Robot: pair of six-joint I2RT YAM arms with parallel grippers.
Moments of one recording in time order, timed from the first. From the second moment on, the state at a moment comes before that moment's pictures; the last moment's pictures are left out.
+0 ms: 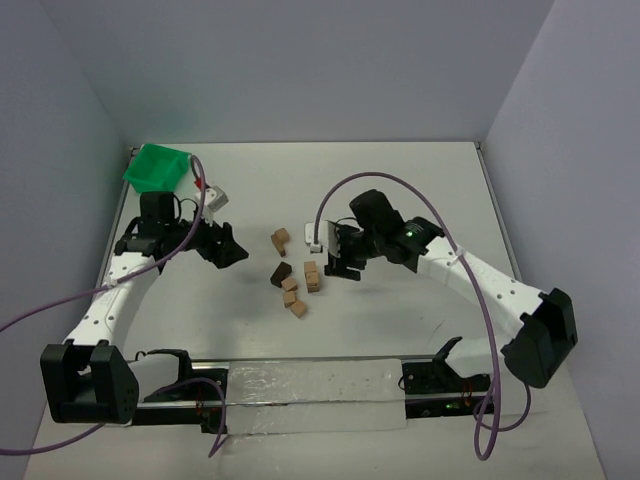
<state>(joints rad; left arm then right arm) -0.07 1.16 0.87 -0.50 0.81 0.32 0.72 1.31 1.11 -0.64 -0.44 -0.80</state>
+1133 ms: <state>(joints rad) 0.17 1.18 0.87 -0.35 0.98 0.14 1.03 1.88 1.37 -0.80 -0.45 -1.32</state>
